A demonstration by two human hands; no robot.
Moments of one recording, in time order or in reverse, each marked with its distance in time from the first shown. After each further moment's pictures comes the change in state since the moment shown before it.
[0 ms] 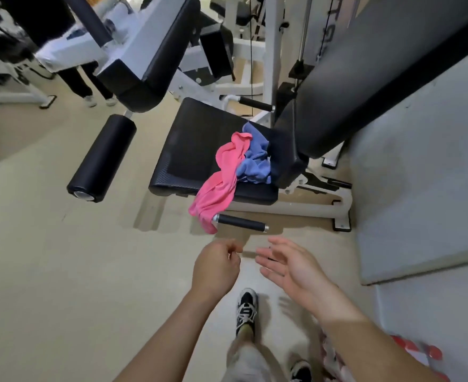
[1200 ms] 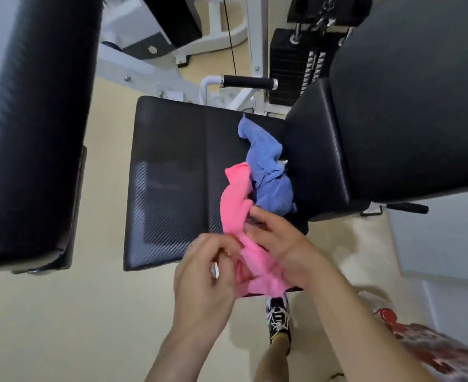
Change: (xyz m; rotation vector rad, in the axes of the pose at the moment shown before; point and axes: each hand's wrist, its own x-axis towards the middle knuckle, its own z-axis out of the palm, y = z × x) left_hand 0.267 0.006 -0.065 -0.252 0.071 0.212; right_hand 0.260 -0.136 0.118 -0.292 -0.276 -0.212
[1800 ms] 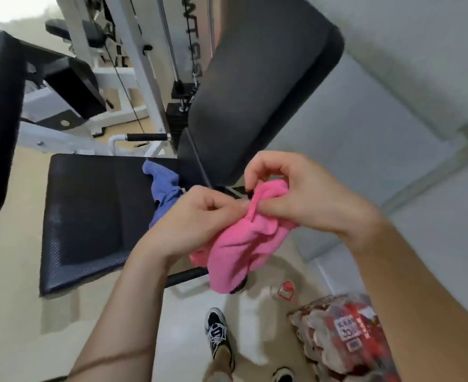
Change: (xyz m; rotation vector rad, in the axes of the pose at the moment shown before) left_hand -0.092 0.197 0.012 -0.329 -0.842 0.182; right_hand -0.312 -0.134 -0.045 -0.749 0.301 -0.379
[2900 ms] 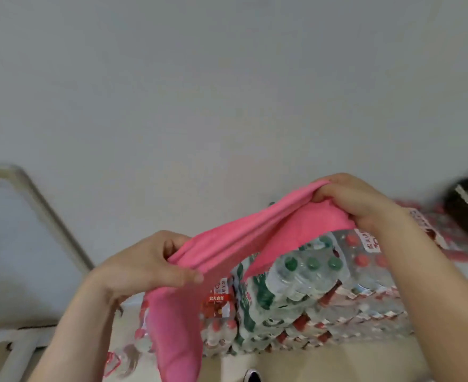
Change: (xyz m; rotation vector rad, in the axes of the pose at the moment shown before) left_hand -0.093 0.109 0.389 0.282 -1.450 0.282; right_hand -0.637 -0.022 -0.002 0.235 1.549 0.969
